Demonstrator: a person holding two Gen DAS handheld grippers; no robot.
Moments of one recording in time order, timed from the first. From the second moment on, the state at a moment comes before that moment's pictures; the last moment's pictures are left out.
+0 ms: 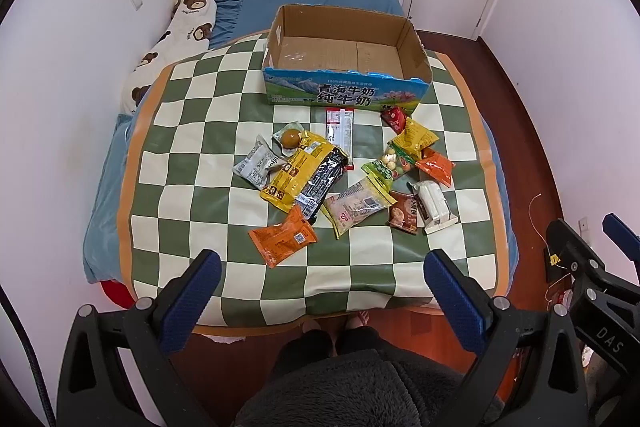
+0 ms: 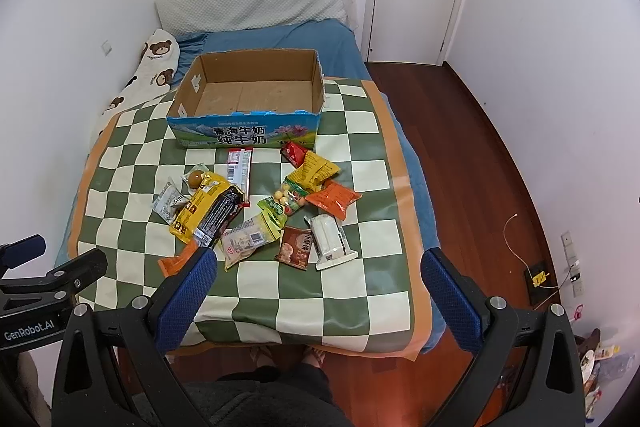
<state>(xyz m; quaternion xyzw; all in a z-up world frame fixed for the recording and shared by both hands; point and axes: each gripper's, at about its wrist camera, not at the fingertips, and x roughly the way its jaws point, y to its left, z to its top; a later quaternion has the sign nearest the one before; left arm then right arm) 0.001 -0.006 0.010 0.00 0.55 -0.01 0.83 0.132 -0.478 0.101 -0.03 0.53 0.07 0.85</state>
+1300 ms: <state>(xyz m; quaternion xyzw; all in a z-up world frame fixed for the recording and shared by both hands) 0.005 -0.013 0.023 0.00 0.54 -0.01 0.84 0.129 -0.472 0.115 -0.03 0.51 0.07 0.85</state>
